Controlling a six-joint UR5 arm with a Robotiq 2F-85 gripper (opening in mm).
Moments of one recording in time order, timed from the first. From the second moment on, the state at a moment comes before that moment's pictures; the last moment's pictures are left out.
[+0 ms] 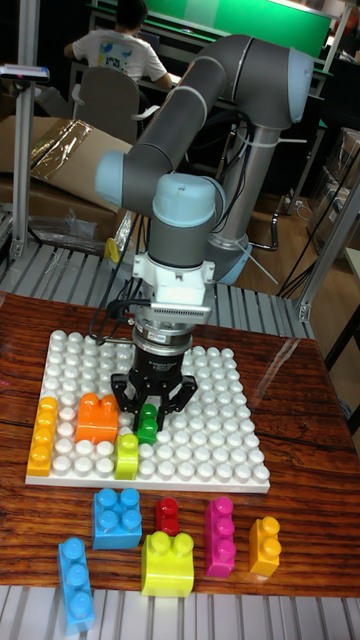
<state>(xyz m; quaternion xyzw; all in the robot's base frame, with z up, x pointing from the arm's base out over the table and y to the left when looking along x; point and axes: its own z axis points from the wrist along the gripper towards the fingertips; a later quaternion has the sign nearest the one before) 0.573 -0.005 0.039 -0.08 0.99 0.04 0.07</state>
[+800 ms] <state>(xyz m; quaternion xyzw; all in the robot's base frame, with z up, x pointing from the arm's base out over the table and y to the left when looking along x) 0.572 -0.011 0.040 -0.09 0.99 0.04 0.07</state>
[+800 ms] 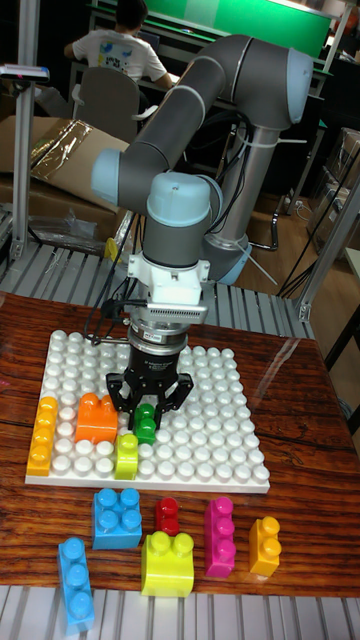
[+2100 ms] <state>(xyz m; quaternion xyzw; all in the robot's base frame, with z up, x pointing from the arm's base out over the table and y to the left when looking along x) 0.564 -0.013 0.066 -0.05 1.00 0.02 0.04</state>
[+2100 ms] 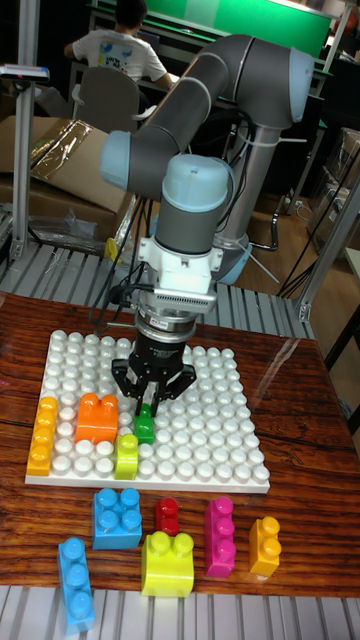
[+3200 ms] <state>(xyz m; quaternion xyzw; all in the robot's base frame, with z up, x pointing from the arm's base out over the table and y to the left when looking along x) 0.573 -0.023 0.067 -0.02 1.00 -0.01 0.05</state>
